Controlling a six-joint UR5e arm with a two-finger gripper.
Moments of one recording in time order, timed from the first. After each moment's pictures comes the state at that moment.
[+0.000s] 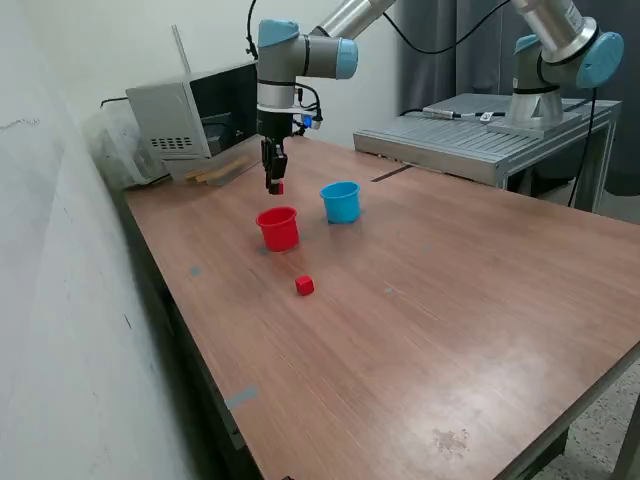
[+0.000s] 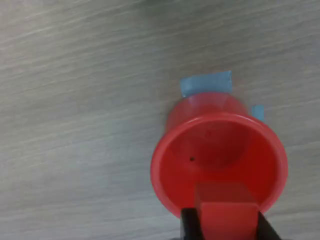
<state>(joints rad) -0.27 -0.83 1.31 -2.33 -1.61 3.10</state>
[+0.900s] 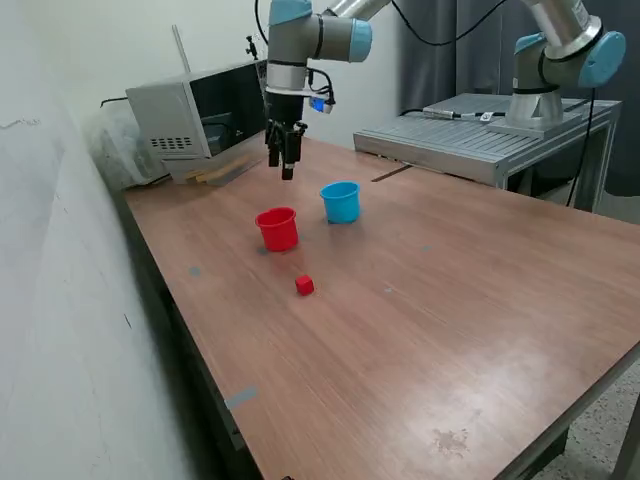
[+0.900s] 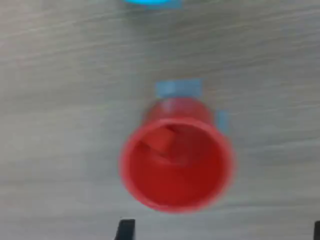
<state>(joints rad) -0.23 -0.92 1.37 -2.32 -1.61 3.05</state>
